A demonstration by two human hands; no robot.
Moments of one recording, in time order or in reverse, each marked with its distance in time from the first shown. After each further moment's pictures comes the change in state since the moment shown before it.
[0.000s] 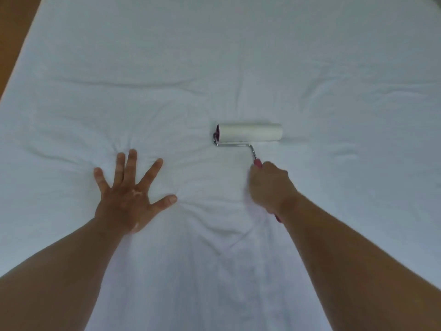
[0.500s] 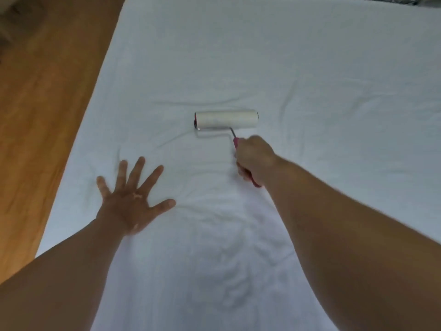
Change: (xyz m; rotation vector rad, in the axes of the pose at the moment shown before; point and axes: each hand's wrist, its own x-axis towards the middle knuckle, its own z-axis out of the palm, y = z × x) left_hand -0.020 -0.115 -0.031 0.031 -0.172 -0.086; right_hand 0.025 -0.141 0.009 0.521 -0.075 -0.038
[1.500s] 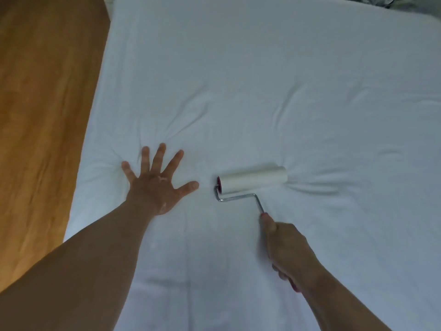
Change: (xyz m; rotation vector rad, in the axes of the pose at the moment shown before) left_hand 0.016 -0.014 0.016 -0.117 0.032 0.100; right_hand -0.154 0.110 0.086 -0.229 0.039 0.222
